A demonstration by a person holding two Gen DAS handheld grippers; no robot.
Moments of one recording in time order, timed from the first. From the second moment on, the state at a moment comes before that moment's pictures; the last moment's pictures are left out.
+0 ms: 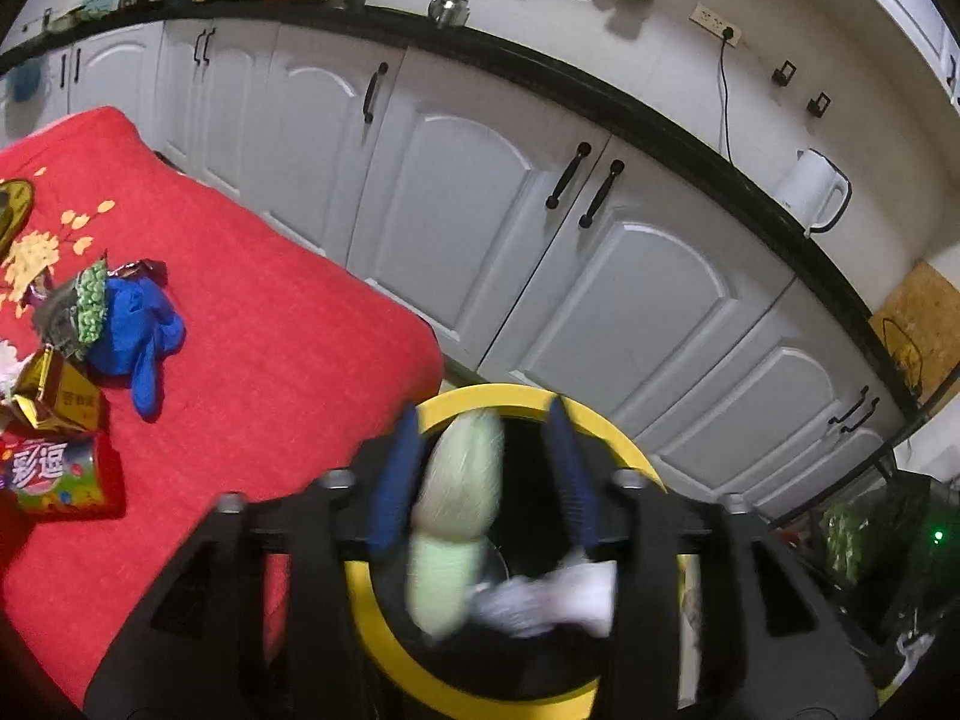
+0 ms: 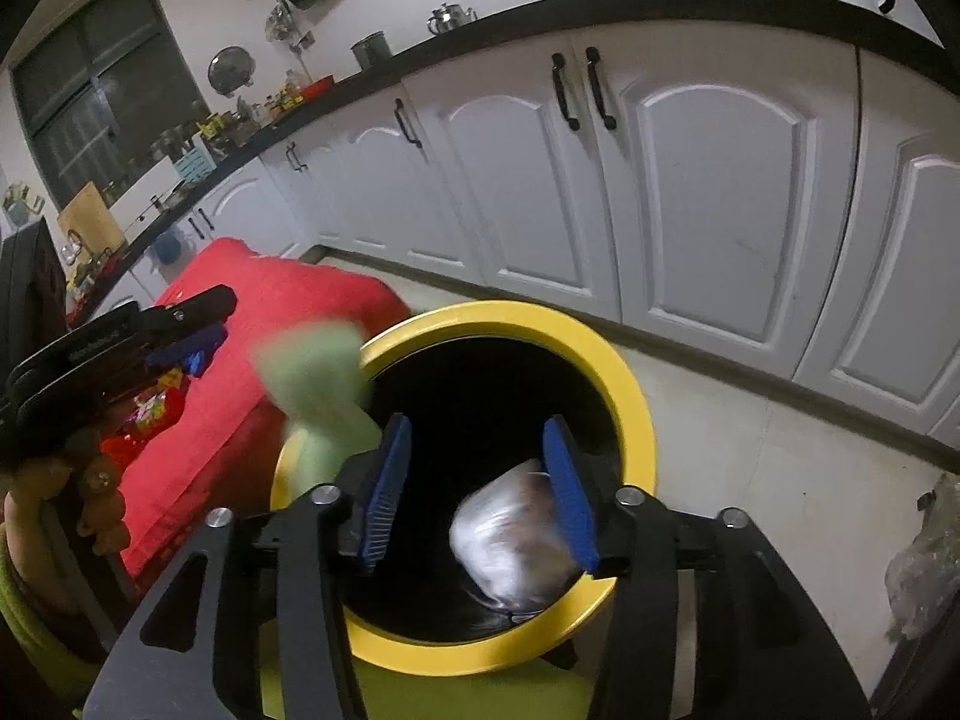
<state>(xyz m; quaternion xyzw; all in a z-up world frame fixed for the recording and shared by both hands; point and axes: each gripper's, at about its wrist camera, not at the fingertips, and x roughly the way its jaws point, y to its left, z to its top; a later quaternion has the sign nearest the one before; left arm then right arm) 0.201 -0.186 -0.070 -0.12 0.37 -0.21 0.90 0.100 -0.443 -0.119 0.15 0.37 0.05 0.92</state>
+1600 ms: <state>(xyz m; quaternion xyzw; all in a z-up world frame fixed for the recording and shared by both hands) 0.105 -0.046 0.009 -0.12 0.22 -0.06 0.97 0.094 -0.296 -0.036 0.05 0.27 0.21 0.94</state>
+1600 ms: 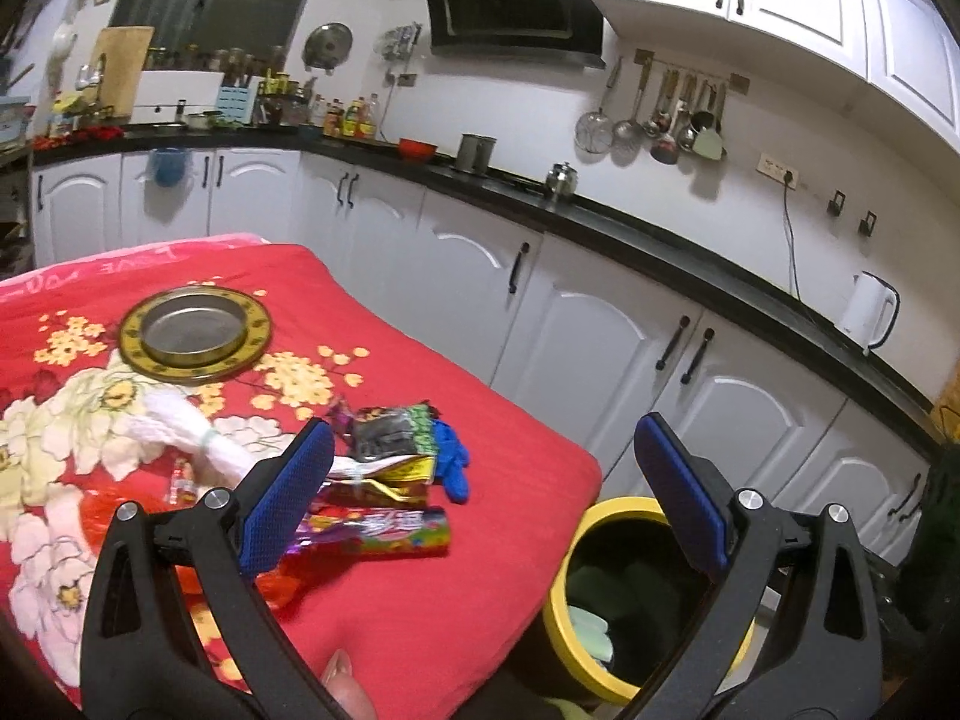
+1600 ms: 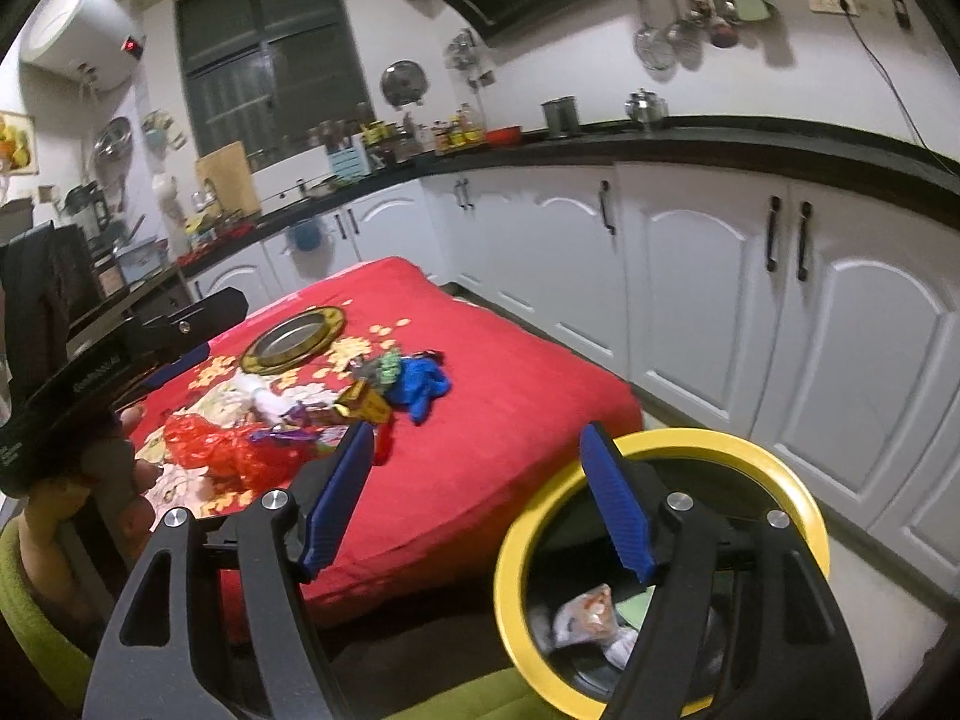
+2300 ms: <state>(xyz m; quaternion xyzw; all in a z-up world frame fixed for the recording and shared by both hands) 0.087 0.046 0.006 -0.12 0.23 0.03 0.96 0.115 -0.207 -0.036 -0.01 0.28 0.29 0.92</state>
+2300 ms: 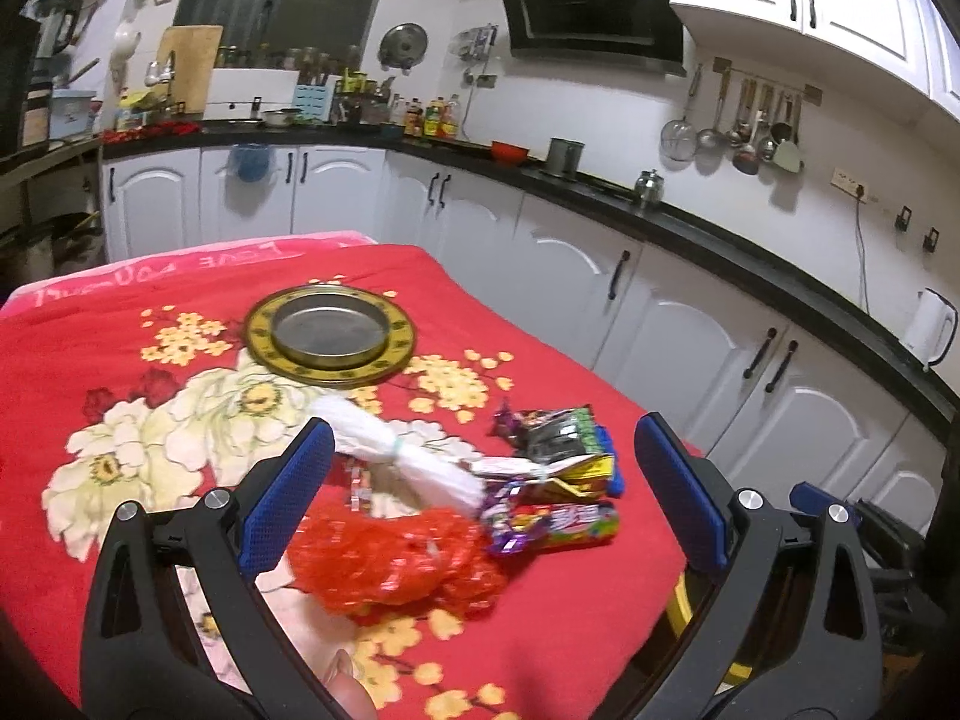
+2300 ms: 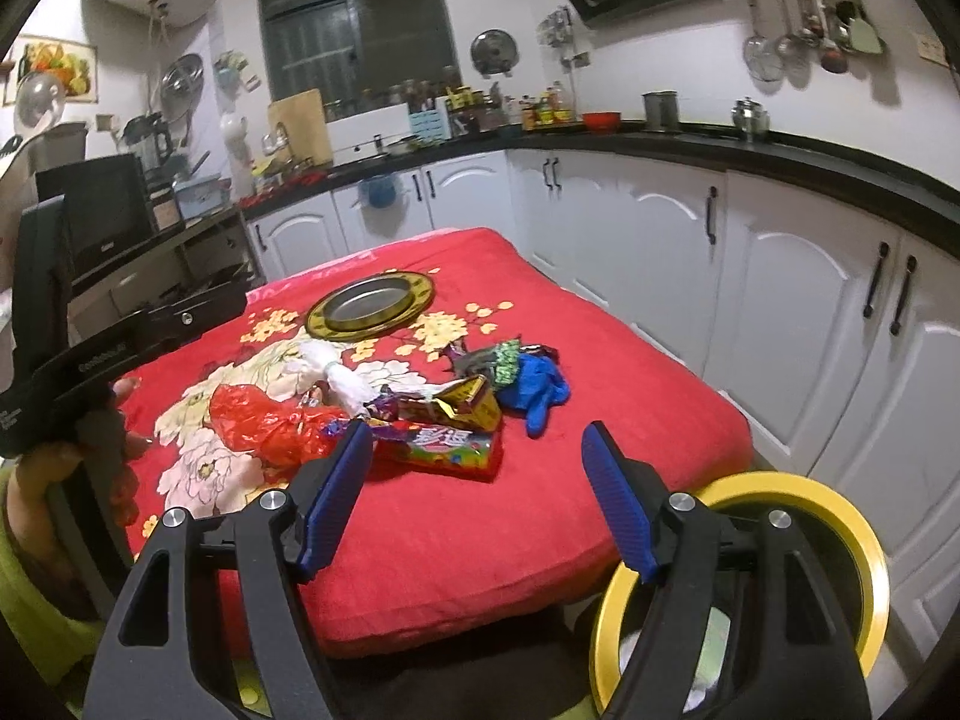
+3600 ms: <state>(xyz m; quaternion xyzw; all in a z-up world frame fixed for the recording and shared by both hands) 0.094 0.107 -0.070 -0.17 0.35 0.03 0.92 0.233 -0.115 -0.111 -0.15 0.33 0.37 0.86</state>
